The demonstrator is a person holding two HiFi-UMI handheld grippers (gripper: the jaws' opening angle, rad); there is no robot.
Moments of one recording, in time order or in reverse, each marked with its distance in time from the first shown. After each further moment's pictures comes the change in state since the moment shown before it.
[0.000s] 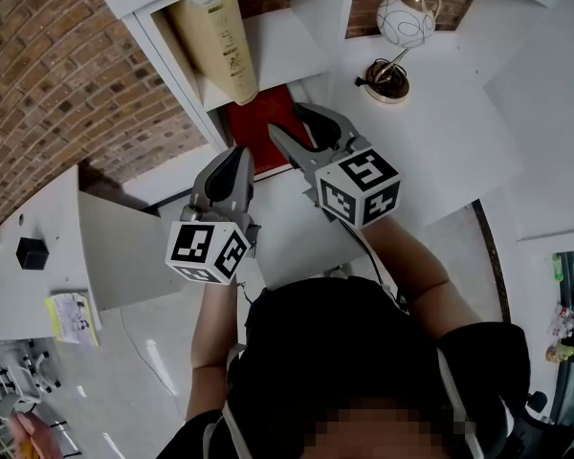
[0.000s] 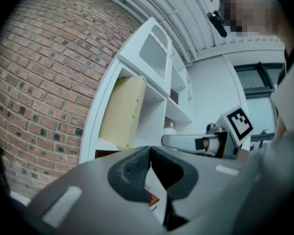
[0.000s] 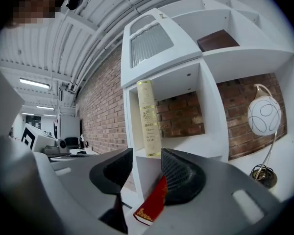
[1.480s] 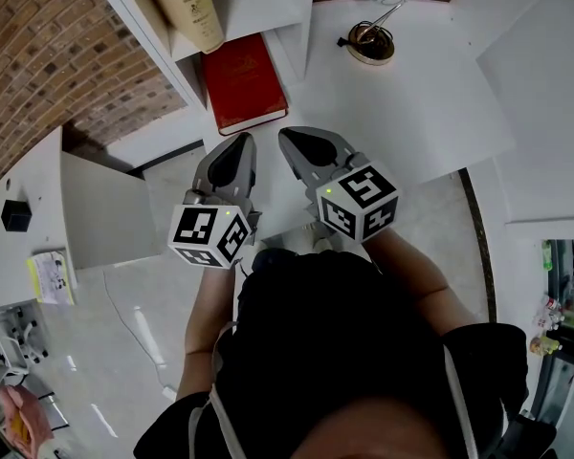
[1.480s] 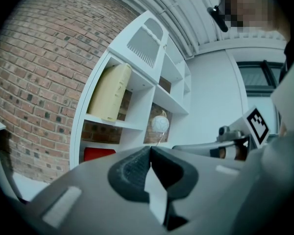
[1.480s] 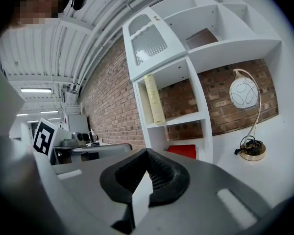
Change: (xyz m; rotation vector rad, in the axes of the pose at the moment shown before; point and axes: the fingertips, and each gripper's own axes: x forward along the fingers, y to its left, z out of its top) left arm -0.024 -0.079 -0.062 -0.044 0.086 0.028; right arm -0.106 0.024 -0.077 0.077 0.123 0.054
